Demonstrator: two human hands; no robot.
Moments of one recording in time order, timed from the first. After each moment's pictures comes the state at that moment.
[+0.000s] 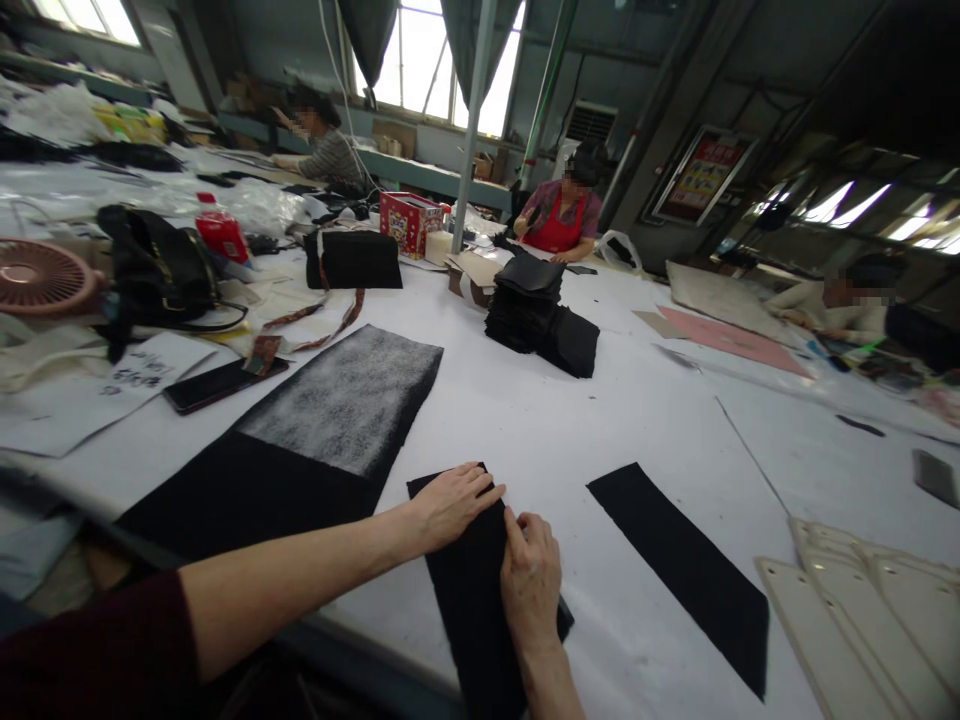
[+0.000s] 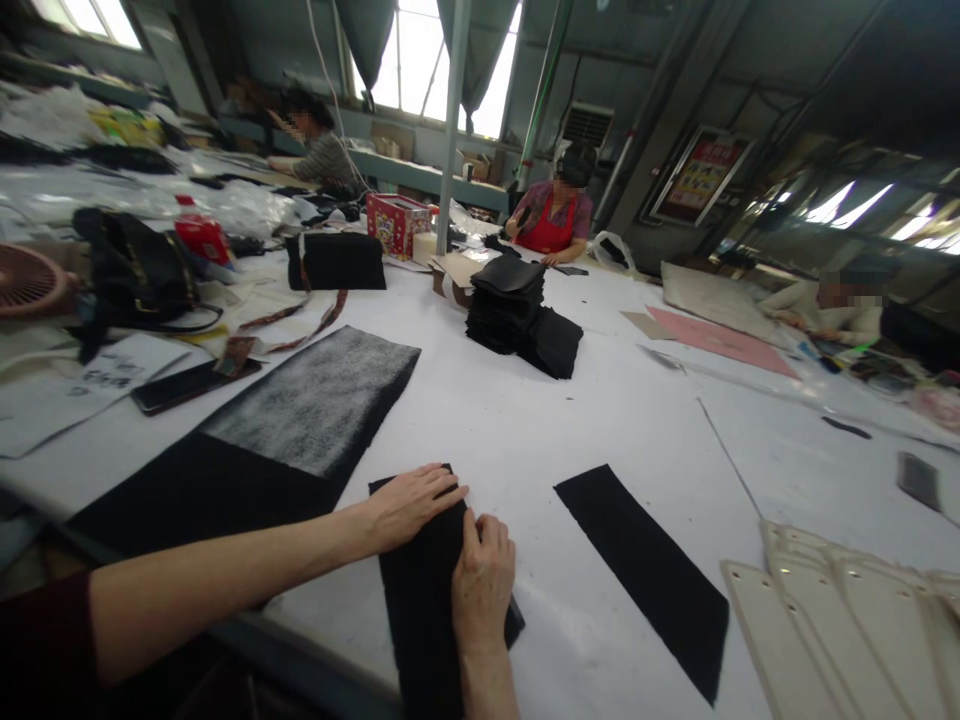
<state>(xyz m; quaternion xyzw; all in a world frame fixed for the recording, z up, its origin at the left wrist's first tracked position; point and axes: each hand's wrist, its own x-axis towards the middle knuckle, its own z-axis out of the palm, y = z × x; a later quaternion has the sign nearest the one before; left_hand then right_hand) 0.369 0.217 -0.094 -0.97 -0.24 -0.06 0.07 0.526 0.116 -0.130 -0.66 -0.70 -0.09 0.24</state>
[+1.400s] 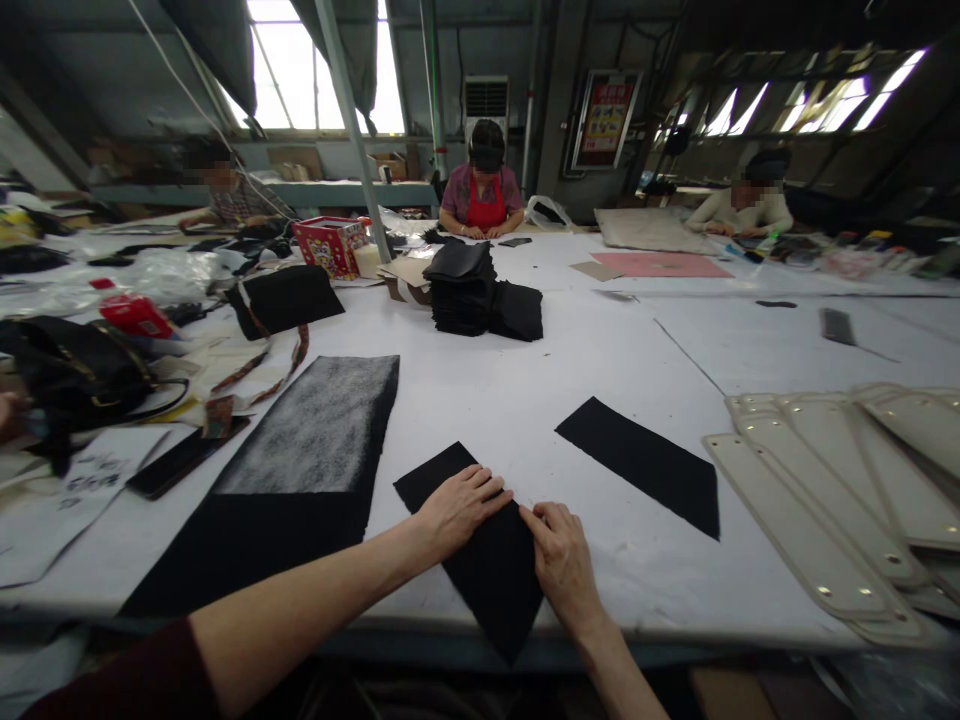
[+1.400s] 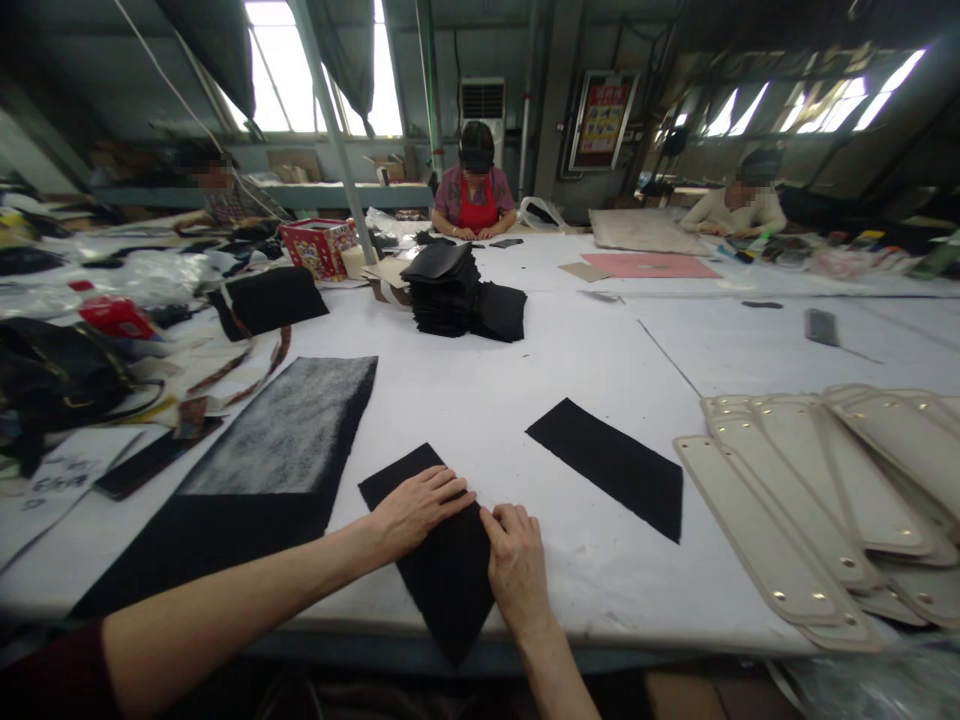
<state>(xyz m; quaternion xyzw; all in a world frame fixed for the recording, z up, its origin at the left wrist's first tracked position) 0.399 0.170 -0.066 -0.99 -0.14 0.01 0.04 0.568 0.049 -0.124 -0.66 -0.69 -0.02 0.30</state>
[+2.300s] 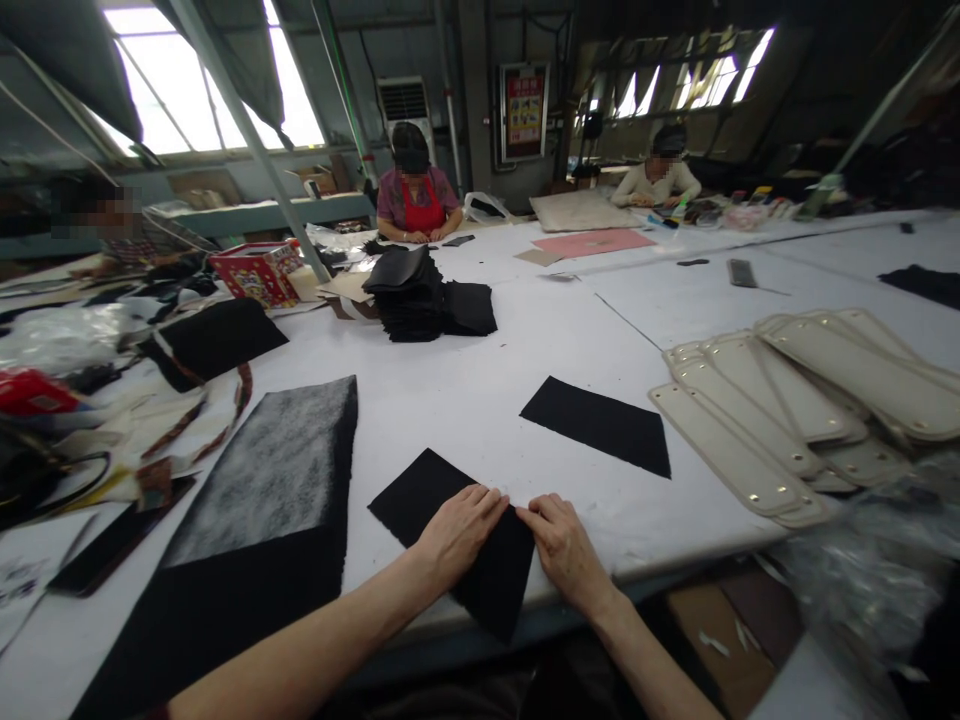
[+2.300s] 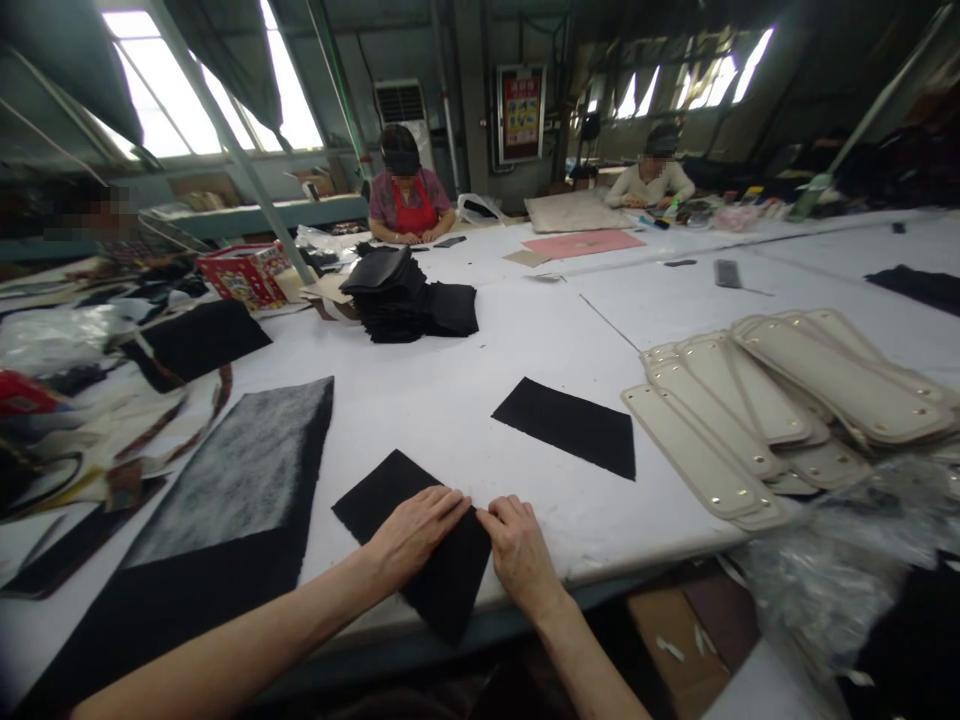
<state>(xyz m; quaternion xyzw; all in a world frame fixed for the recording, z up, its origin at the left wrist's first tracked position) 0.421 0.138 -0.069 -0.99 -0.11 0.03 0.04 0.582 0.017 -0.113 -0.68 -0.68 0.04 0.29</state>
